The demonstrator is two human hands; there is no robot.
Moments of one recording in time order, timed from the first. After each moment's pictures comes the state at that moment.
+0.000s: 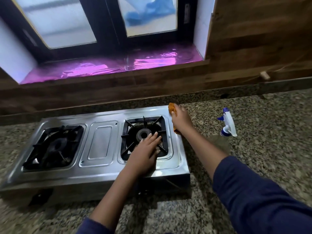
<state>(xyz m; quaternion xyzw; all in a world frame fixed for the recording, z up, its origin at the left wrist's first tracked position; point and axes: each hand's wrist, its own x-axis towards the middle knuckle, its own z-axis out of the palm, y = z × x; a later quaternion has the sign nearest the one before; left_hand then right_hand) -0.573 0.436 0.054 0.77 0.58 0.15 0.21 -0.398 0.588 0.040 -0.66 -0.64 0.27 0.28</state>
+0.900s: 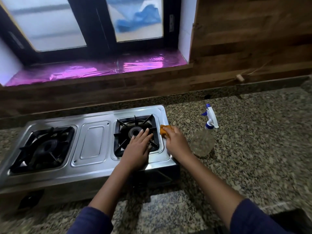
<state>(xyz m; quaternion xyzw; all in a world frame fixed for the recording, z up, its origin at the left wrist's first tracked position) -0.572 0.431 0.050 0.80 0.57 0.12 0.14 -0.385 0.466 0.024 -0.63 -0.71 0.20 0.25</state>
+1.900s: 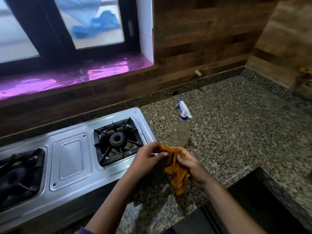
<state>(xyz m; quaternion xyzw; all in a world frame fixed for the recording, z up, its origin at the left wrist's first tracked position) -0.521 0.391 0.090 0.72 0.38 0.28 0.51 -0.340 0.313 0.071 -0.46 -0.32 0.65 0.52</state>
